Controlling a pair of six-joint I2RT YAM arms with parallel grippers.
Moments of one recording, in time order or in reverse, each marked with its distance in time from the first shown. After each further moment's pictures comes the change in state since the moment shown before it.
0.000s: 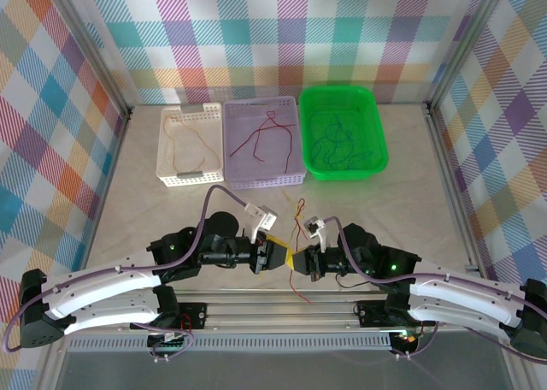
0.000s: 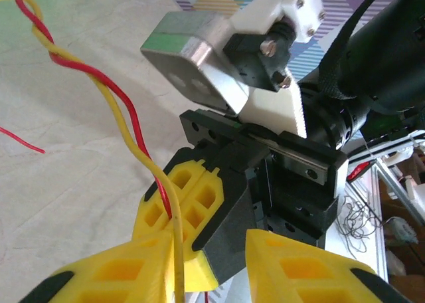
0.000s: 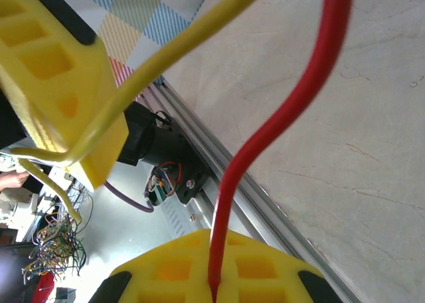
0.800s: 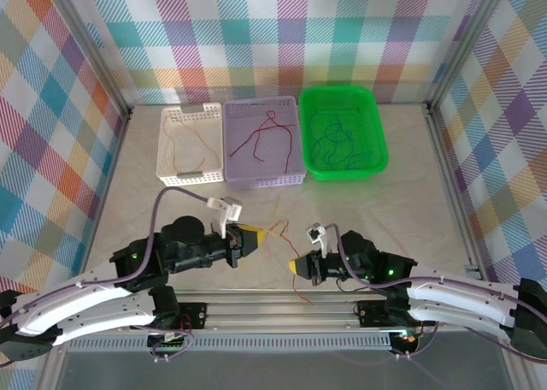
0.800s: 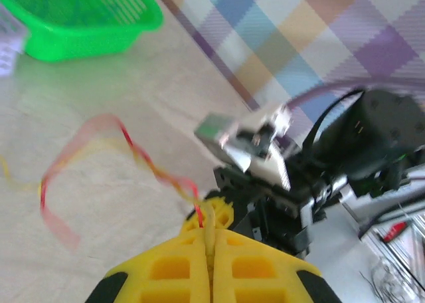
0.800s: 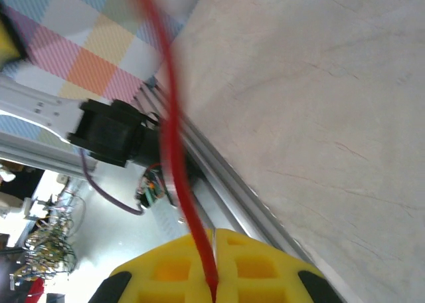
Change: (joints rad) left arm -0.002 -0.237 0.056 -0.215 -0.291 0.015; right arm 0.000 -0.014 -0.133 0.085 0.034 0.002
